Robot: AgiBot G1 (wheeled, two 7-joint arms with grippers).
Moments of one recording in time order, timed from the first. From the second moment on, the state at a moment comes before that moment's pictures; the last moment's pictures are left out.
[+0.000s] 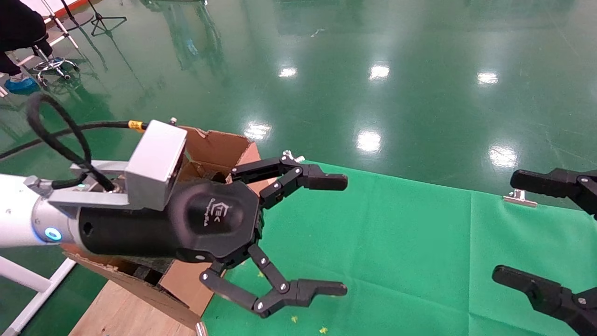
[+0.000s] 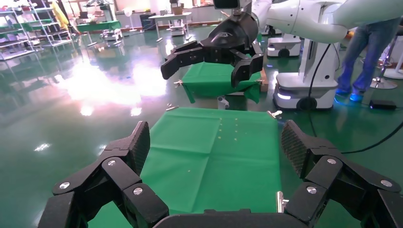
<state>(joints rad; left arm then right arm) -1.06 0.61 0.26 -1.30 0.72 1.50 -0.18 1.07 -0.57 -0.34 1.23 -0.67 -1.43 0.14</state>
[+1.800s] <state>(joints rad) -1.08 0.61 0.28 -1.28 0.73 1.49 -0.19 1.07 -0.57 -0.34 1.23 -0.67 -1.43 0.14</state>
